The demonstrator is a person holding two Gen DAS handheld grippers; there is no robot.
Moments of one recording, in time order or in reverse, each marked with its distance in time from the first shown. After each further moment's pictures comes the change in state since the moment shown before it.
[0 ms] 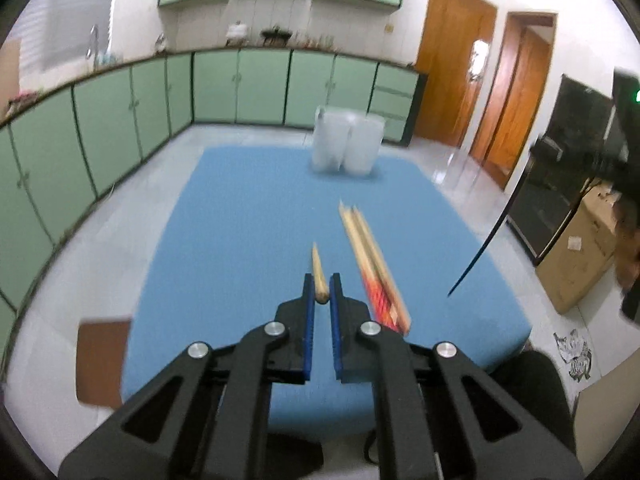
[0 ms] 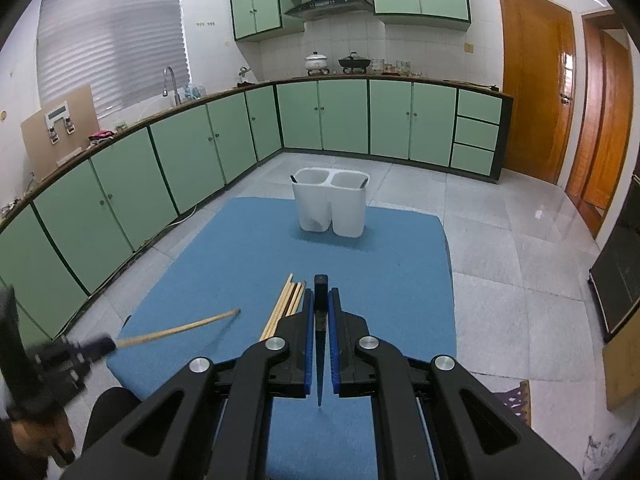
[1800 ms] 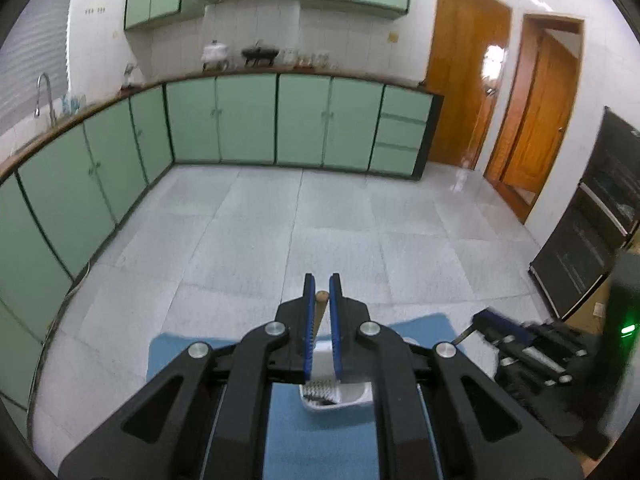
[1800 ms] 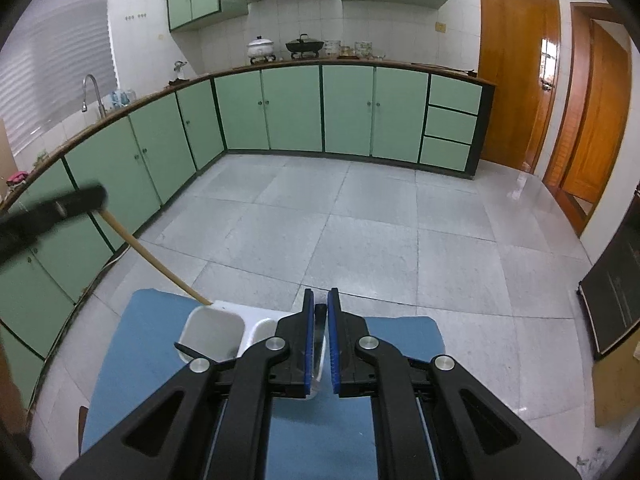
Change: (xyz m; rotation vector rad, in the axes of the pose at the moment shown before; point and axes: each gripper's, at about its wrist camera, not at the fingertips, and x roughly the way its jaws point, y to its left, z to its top) left arm 0.251 -0.033 0.386 0.059 -0.026 0.015; right arm 0.256 -0.066 0.224 0.093 0.072 -0.164
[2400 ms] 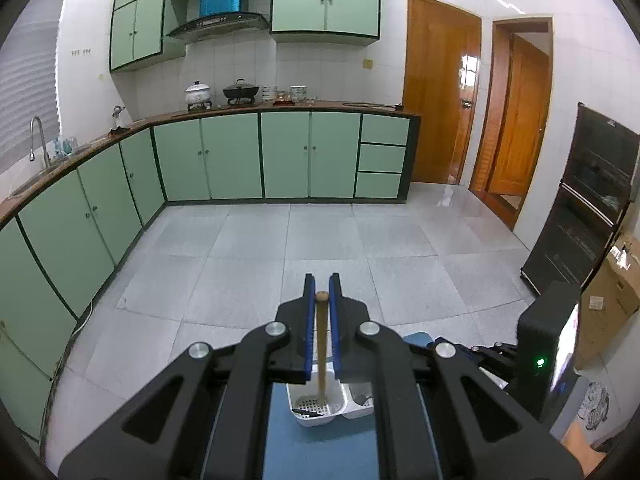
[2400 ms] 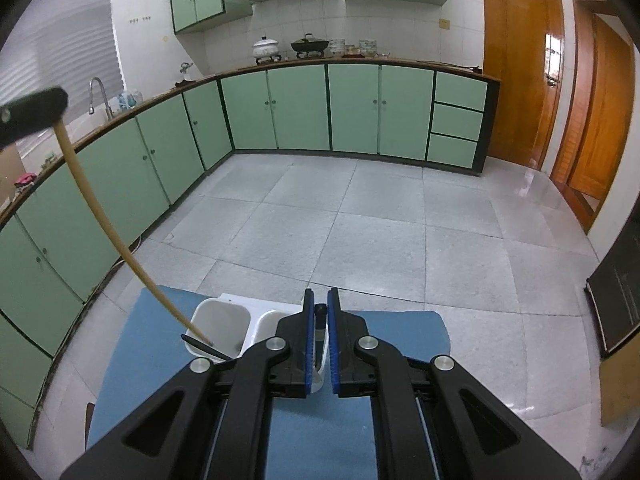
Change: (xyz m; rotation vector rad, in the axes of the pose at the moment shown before) left arm -0.043 -0.029 0.023 0.061 -0.068 -0.018; right arm -0.002 -0.007 0.004 0.004 0.007 0.041
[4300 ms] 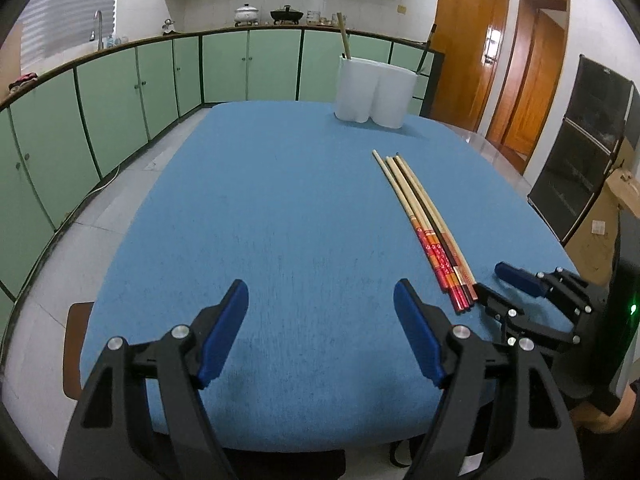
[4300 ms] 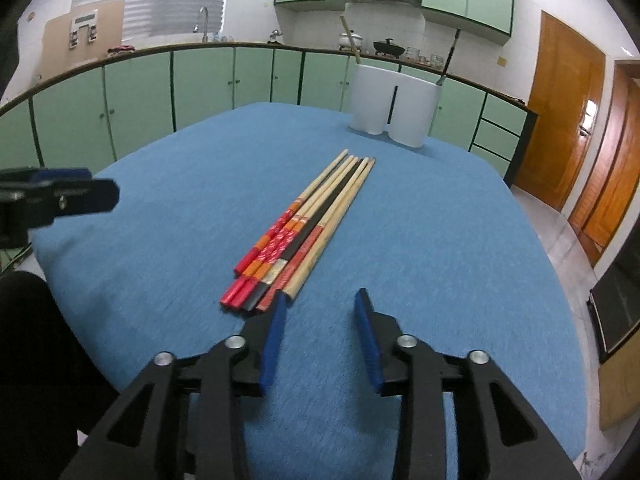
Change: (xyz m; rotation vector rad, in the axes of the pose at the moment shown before) left arm -0.169 0.032 -0.472 -0.123 0.162 0.057; right arm -0.103 0.108 -0.431 -0.282 -0.071 0.052
